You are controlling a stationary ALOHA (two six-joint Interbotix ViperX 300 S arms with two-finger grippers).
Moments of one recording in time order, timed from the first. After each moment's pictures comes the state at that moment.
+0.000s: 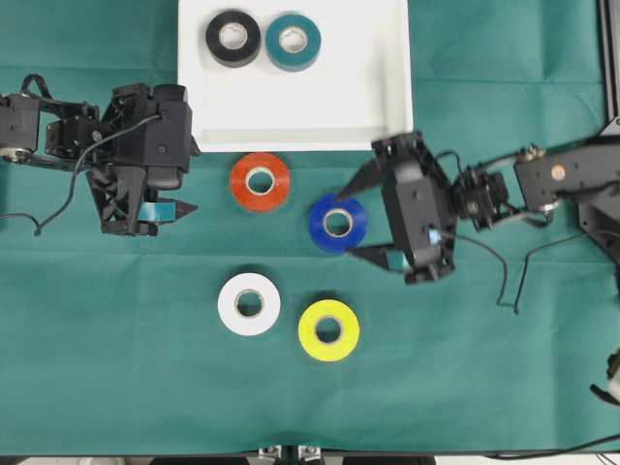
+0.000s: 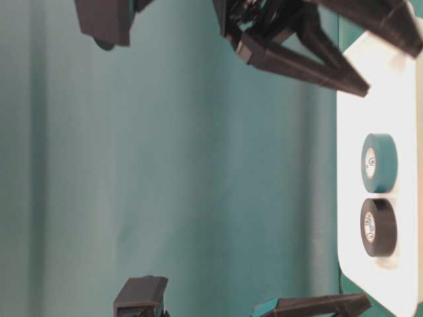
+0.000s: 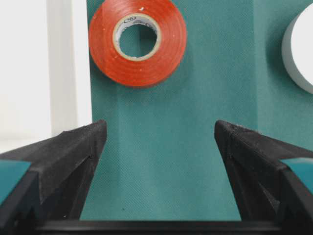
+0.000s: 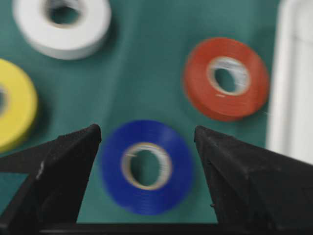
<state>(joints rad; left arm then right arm) 0.01 -0.23 0.82 -0.03 0.30 0.07 0.15 -0.14 0.80 -0.39 0.00 0.37</state>
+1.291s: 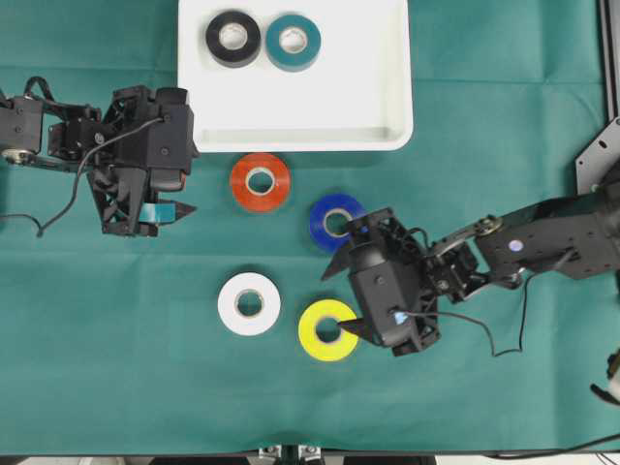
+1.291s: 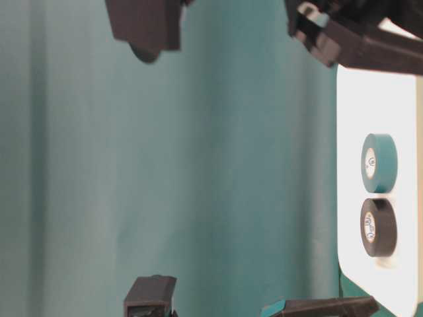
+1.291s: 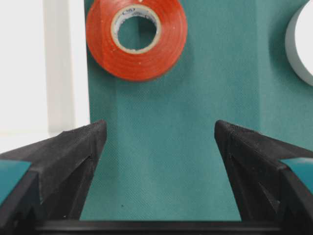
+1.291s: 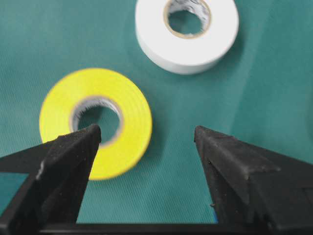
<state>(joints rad) 0.01 -0.22 0.83 -0.03 0.30 0.07 0.32 0.05 0.68 -0.39 0.00 0.49</state>
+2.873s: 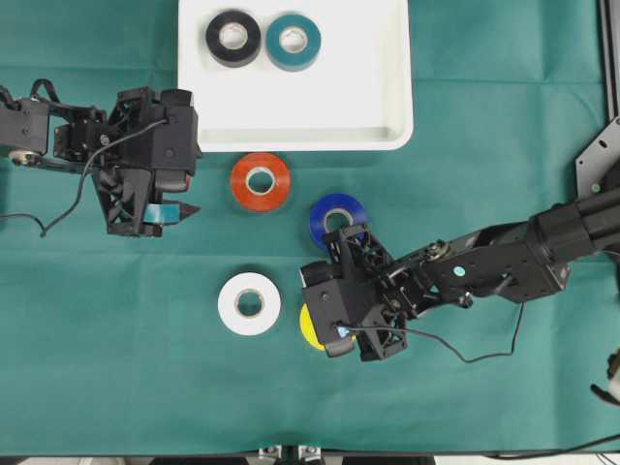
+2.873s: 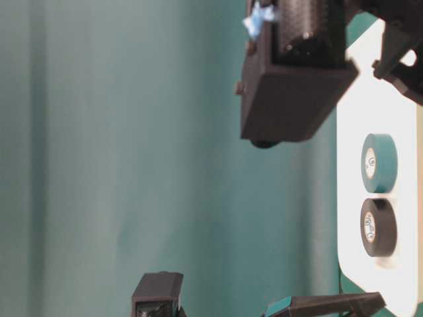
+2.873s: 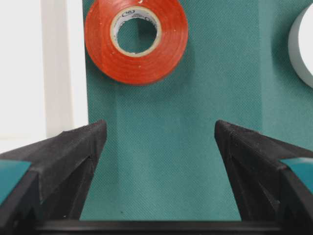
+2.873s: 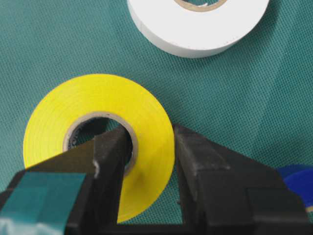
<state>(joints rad) 0.01 -0.19 0.83 -0.03 0.28 0.07 0.33 0.23 0.55 -0.40 0.14 0.55</state>
